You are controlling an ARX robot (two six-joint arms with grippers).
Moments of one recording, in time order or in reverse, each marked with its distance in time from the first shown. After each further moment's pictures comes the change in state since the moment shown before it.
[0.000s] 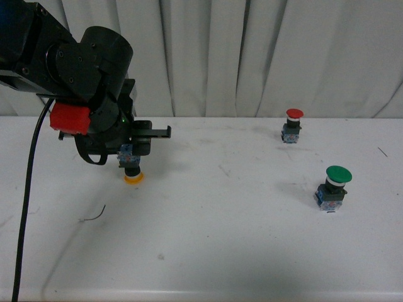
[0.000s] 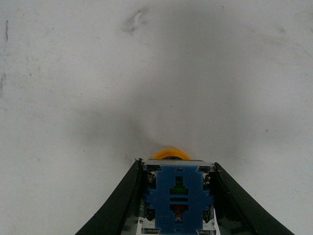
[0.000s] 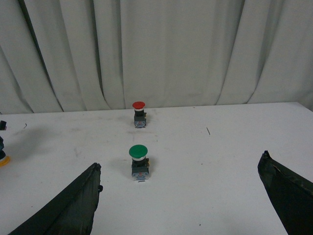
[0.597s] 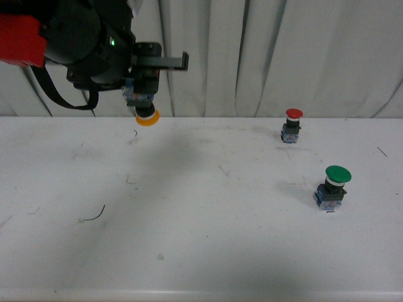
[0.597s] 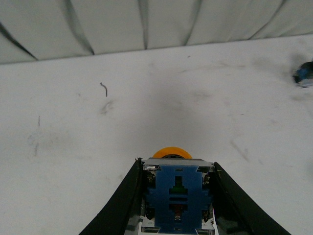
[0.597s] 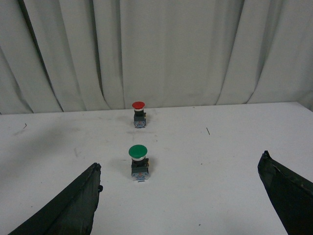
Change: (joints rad) left arm -0.105 -0.441 -0.289 0.172 -0.004 0.077; right arm 0.000 0.000 0.000 0.000 0.000 0.000
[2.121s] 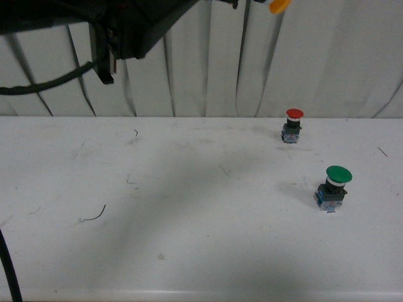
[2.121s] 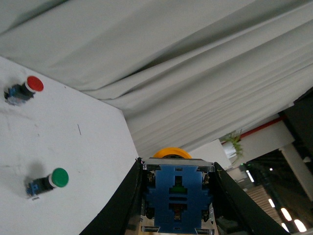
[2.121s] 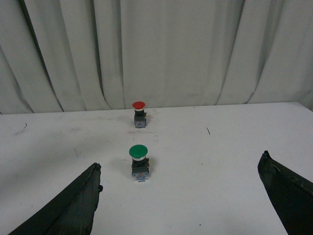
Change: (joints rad) left arm -0.062 -0.293 -0.489 0.882 0.606 -0.987; right arm 0.000 0.000 0.000 0.000 0.000 0.000
